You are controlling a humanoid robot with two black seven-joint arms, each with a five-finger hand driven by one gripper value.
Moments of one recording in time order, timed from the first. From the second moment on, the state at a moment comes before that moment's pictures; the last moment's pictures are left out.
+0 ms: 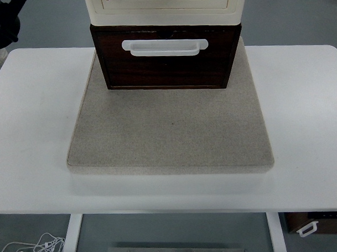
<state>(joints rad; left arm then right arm) -1.43 0.38 -0.88 -1.07 0.42 -0.56 0.37 0.00 0.00 -0.01 0.17 -0.04 -0.05 0.03</state>
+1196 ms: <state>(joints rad) -1.44 0.66 -1.32 -0.46 0.24 -0.08 0.23 0.00 0.00 -0.01 0.18 -0.04 -0.05 0.03</state>
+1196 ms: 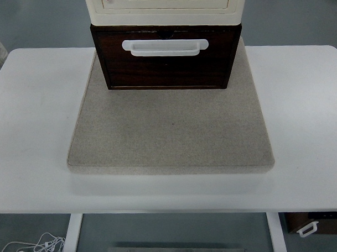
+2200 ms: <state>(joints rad) -1.15 0.33 -1.30 -0.25 0.11 -0.10 0.19 0.00 0.00 -0.01 0.17 -0.04 -0.05 0.03</state>
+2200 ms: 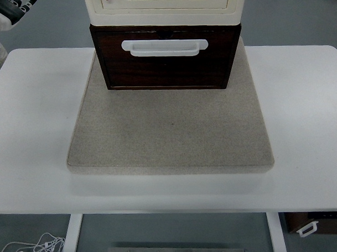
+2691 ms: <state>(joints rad) -1.13 0.22 -1.28 -0.24 0.02 -0.12 0.09 -0.01 0.00 -0.01 0.17 -0.04 -0.05 0.03</state>
